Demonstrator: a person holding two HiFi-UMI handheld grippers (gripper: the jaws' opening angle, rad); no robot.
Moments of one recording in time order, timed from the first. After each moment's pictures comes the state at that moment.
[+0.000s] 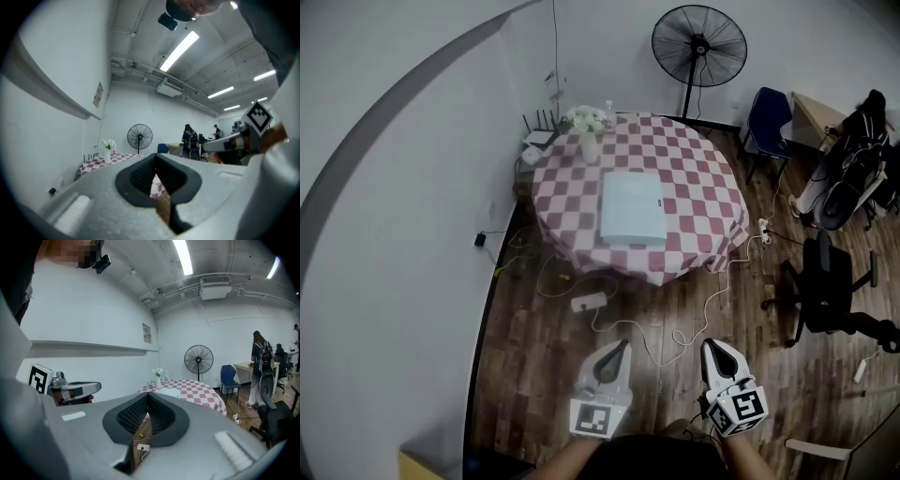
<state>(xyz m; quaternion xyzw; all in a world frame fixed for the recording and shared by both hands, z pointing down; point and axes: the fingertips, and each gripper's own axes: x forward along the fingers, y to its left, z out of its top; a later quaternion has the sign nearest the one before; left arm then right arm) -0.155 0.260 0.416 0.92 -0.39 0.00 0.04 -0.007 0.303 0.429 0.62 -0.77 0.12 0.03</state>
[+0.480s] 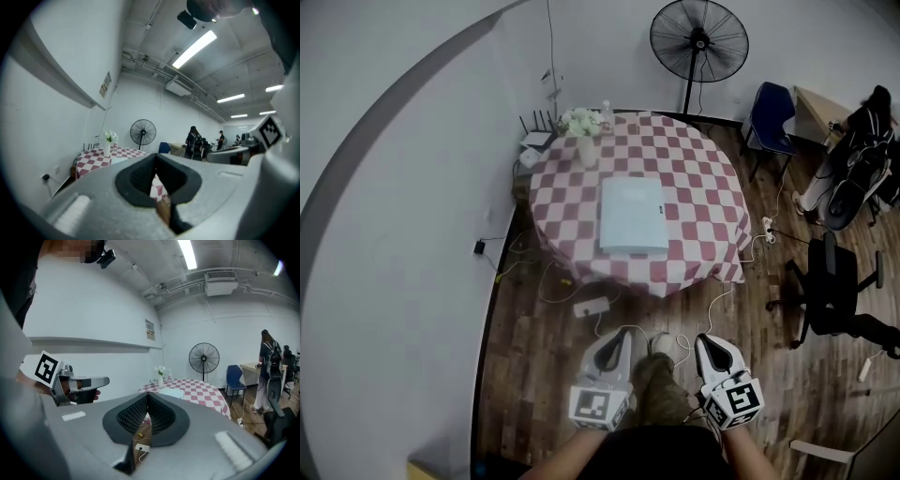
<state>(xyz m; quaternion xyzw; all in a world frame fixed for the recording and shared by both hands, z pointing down) -0.133 0.177 0.430 0.91 -0.40 0.01 0.09 0.001 0.231 0.445 0.60 -0.79 0.12 0.06</state>
